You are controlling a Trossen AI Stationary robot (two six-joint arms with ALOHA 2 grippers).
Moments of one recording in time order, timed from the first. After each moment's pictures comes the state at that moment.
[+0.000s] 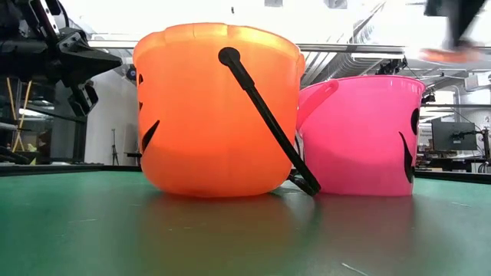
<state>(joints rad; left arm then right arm) 0.04 0.01 0.01 0.00 -0.01 -0.72 0.52 1.50 1.37 -1.31 0.20 0.94</state>
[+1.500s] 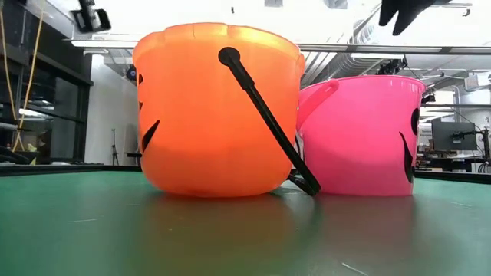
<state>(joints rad) -0.03 0.61 0.65 -0.29 0.36 -0.90 0.33 1.35 1.48 -1.54 0.47 1.17</state>
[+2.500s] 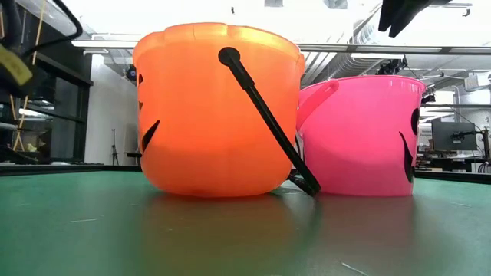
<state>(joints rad) -0.68 1.42 0.77 -0.92 0.14 -1.62 0.33 1.35 1.48 -1.57 0.55 1.06</state>
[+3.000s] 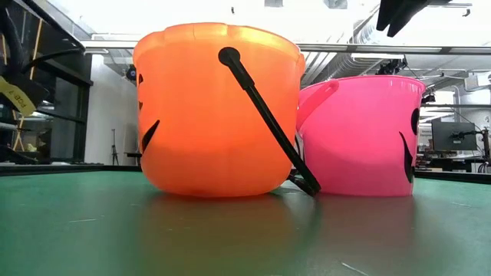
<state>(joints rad) -0.68 1.53 0.77 -0.88 0.10 -1.62 0.33 1.35 1.48 -1.55 0.55 1.06</state>
